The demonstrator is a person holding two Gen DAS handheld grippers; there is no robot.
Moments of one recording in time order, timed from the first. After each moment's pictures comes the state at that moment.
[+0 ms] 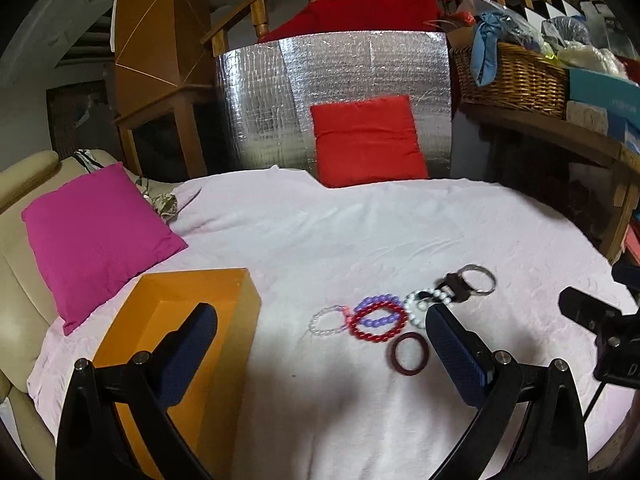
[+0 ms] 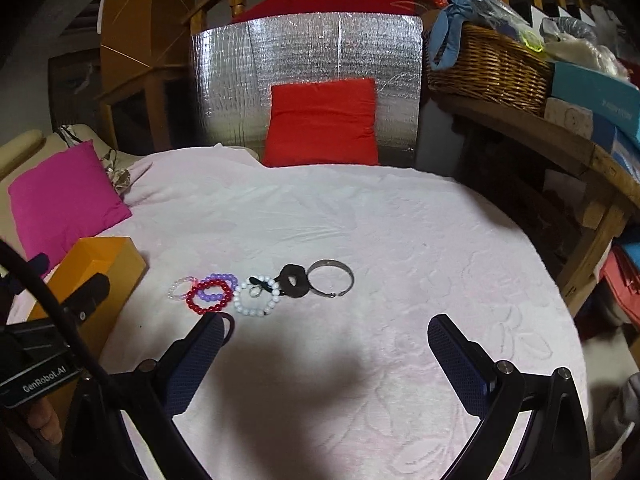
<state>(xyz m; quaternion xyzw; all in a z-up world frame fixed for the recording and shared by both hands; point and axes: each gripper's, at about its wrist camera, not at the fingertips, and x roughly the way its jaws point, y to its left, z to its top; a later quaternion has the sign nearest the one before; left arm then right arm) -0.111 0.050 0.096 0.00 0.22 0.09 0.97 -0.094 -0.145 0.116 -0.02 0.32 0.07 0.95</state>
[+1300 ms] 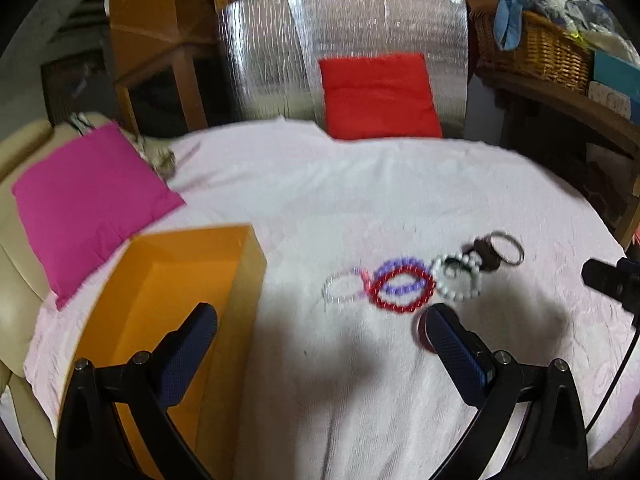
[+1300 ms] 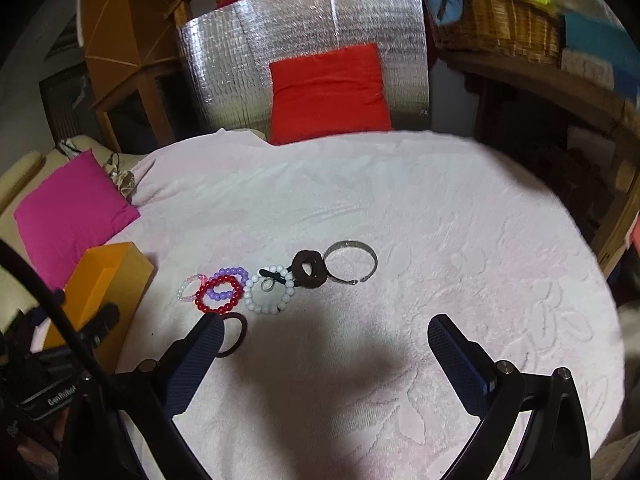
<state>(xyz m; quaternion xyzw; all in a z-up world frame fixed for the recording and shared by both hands) -0.075 0.068 0.071 0.00 0.33 0.10 0.94 -0.054 -0.153 0.093 0.04 0.37 0.10 0.92</state>
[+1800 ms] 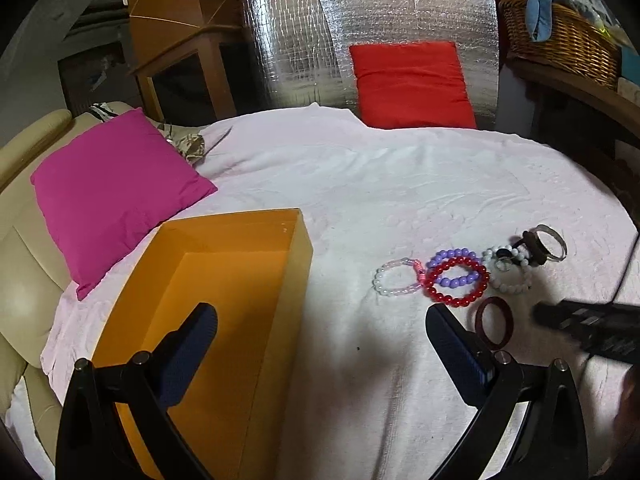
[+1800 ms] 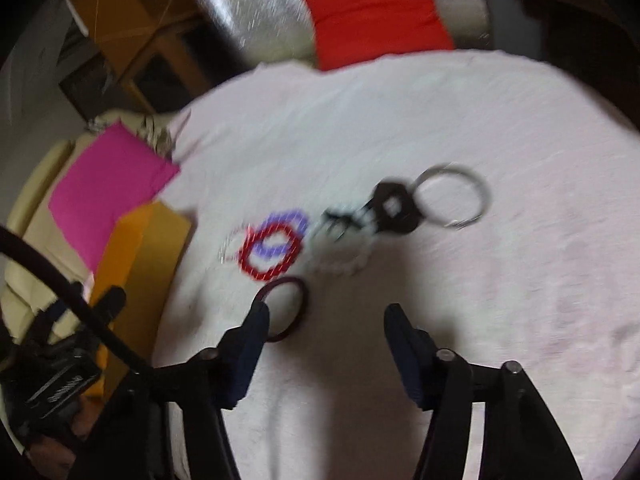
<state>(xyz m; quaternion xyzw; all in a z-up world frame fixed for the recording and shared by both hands) -0.071 0.096 0.062 0.02 0.34 0.15 0.93 -0.008 -0.092 0.030 0.08 0.48 0.21 0.85</state>
